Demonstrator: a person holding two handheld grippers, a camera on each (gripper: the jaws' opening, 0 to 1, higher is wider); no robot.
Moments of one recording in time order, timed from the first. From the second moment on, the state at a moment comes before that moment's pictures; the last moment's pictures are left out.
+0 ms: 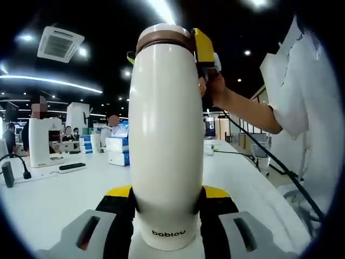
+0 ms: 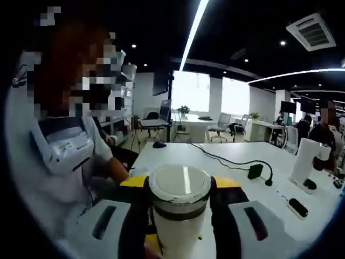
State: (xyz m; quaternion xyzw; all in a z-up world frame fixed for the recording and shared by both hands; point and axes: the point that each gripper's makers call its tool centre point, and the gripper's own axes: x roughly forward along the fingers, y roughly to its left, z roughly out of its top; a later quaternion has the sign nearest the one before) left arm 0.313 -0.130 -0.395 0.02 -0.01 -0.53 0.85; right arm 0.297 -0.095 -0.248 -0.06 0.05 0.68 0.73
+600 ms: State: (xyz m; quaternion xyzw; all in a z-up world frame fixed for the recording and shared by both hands) left arm 0.313 -0.131 -0.396 0.02 -0.01 -0.53 0.85; right arm 0.287 -0.140 -0.216 -0.02 0.00 0.42 0.91
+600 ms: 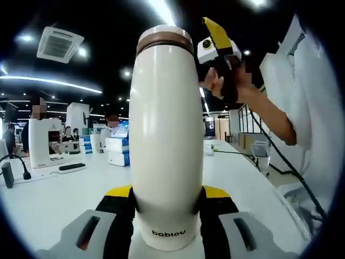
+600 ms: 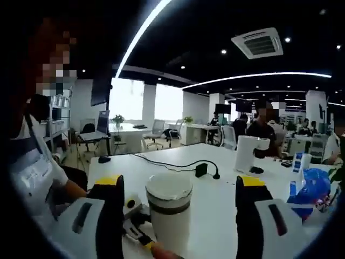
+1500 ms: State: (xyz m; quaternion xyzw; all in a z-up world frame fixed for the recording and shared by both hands) left arm 0.312 -0.132 -0.397 0.02 -0.02 -0.53 0.85; right arm 0.269 -0.133 -0.240 0.01 -0.04 0.19 0.98
